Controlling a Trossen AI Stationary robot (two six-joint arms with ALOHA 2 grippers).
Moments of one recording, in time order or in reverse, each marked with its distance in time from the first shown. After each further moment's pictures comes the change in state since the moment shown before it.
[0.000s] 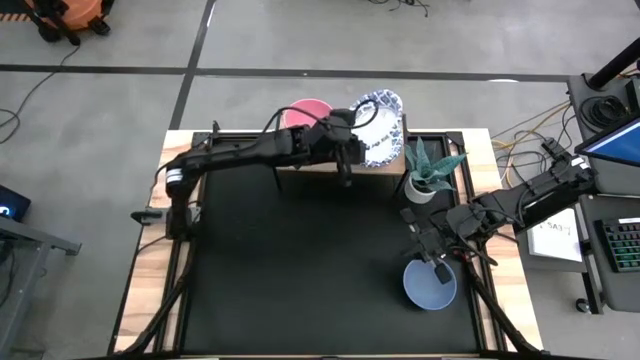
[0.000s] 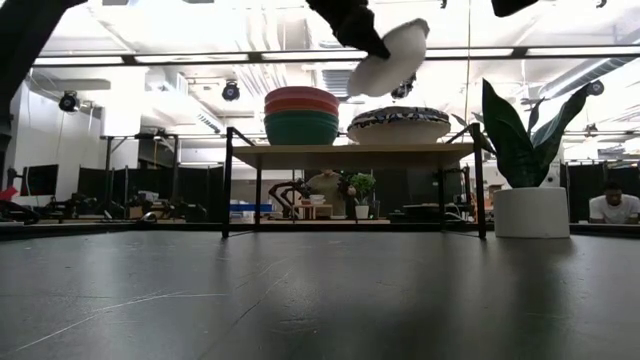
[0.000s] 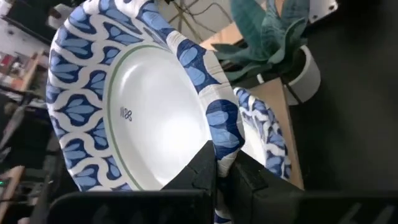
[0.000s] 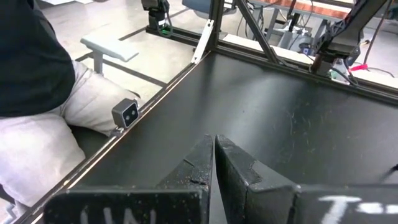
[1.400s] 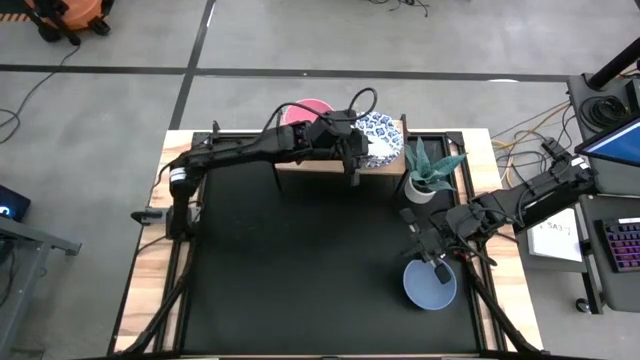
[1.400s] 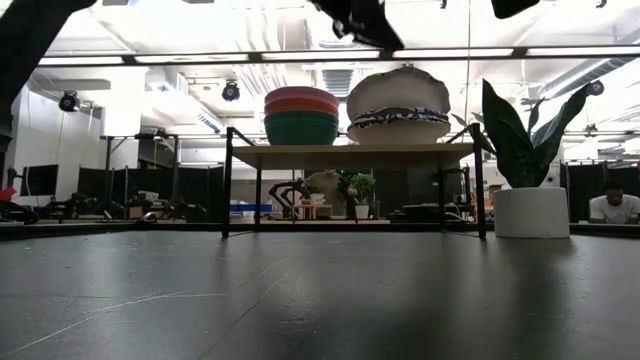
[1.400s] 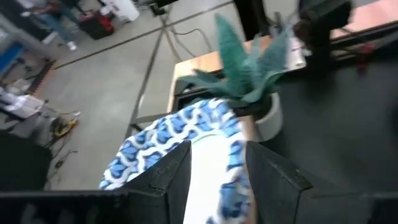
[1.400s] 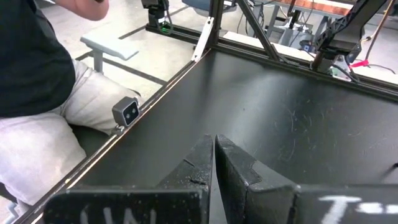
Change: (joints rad) left arm 0.028 0.030 0.048 0.004 0.161 -0.251; right arm 0.000 0.002 0.000 -0.007 0.000 0.007
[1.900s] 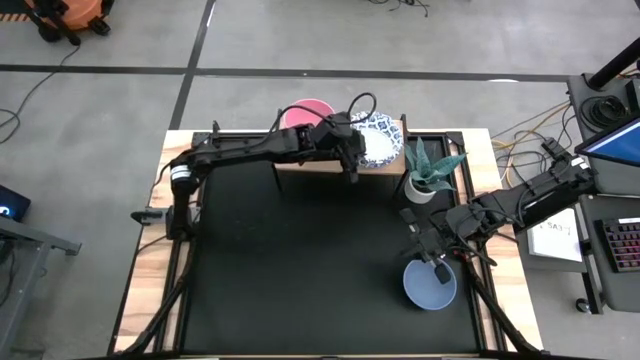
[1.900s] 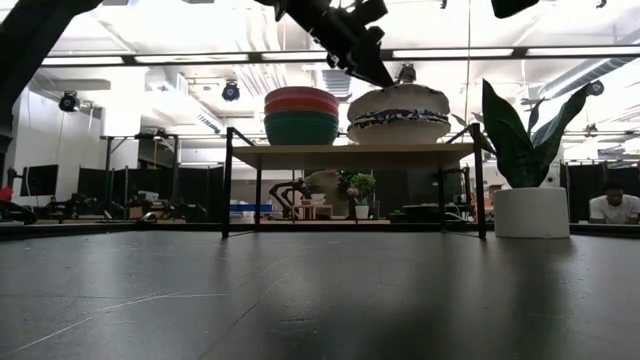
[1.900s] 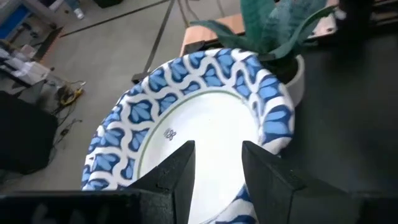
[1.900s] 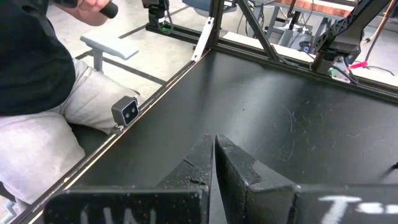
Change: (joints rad) left arm 0.039 0.007 -0.133 0.072 -0.044 -0.041; right arm 0.000 0.000 0.000 0.000 0.000 -0.009
